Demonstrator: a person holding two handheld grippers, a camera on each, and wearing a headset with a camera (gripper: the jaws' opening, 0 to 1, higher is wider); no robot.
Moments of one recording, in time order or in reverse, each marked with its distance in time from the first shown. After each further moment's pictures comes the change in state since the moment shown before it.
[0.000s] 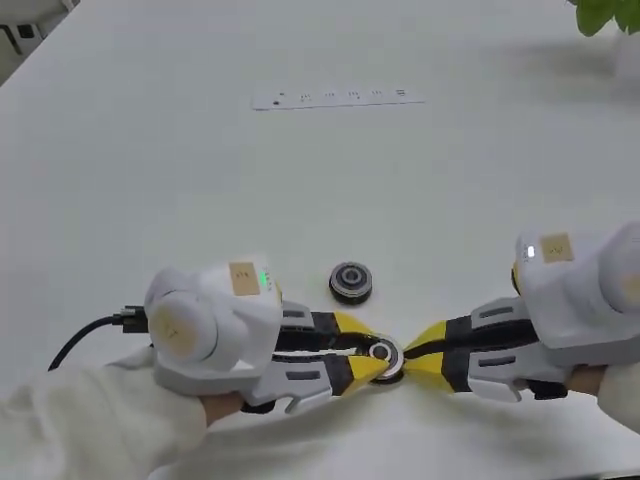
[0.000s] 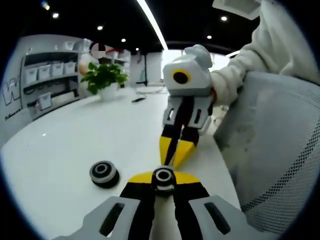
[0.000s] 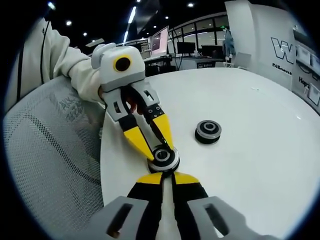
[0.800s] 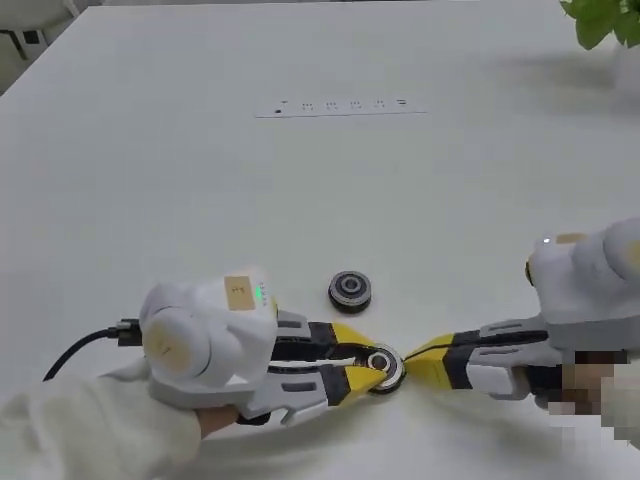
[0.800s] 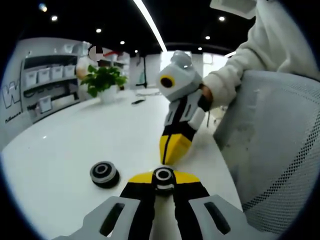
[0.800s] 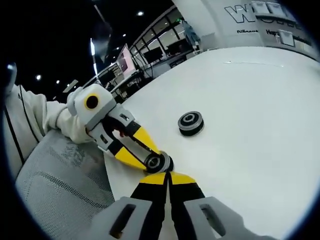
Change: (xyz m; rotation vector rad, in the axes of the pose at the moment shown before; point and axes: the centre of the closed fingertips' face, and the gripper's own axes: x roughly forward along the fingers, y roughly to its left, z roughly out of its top) left arm -0.001 0.003 -0.002 0.016 -0.015 0.002; right arm -0.005 -0.012 0.001 0.458 -0.088 -0.002
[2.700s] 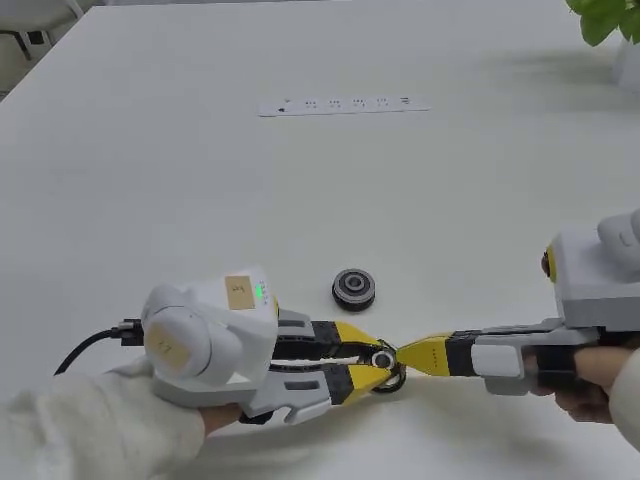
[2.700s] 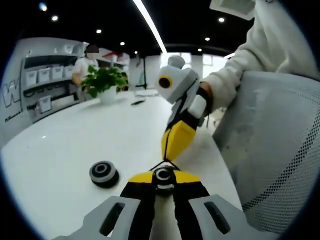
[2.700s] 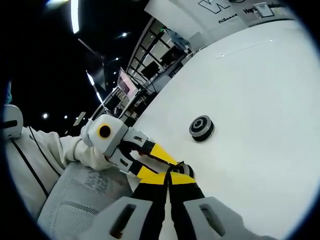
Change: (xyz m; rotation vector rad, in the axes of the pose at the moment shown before) left arm 0.002 0.002 0.001 -0.005 -0.012 -0.003; right arm -0.002 0.031 0.017 0.235 -0.097 0.136
